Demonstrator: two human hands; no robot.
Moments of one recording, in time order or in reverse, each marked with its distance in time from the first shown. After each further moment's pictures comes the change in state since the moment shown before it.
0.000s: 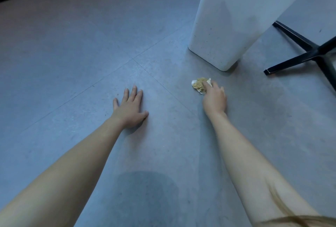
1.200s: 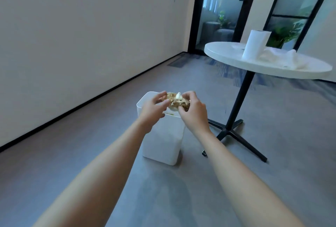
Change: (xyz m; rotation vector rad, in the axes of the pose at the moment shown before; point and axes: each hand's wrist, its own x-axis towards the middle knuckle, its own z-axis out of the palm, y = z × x) left_hand -0.045 0.282 -0.299 -1.110 0.174 0.613; right_hand 0.040 -0.031 -0.351 0.579 0.619 -0.117
